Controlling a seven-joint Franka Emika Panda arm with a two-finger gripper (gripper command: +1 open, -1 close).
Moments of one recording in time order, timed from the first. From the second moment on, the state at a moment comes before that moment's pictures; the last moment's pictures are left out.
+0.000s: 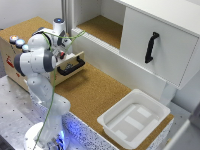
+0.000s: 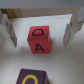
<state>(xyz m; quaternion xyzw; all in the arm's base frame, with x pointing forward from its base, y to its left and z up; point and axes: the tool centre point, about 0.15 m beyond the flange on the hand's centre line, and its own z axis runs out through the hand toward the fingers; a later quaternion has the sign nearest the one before) 0.384 0.328 0.326 -0.99 -0.06 -0.07 0.08</state>
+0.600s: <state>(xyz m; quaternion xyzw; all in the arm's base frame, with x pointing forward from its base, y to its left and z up) 0.388 0.325 0.321 -0.99 -0.04 -0.05 0.07</state>
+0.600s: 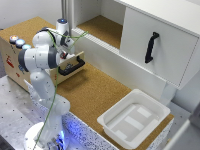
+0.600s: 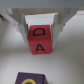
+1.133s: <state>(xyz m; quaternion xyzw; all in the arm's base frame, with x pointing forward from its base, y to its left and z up) 0.392 0.334 0.389 -0.99 -0.08 -0.12 0.06</state>
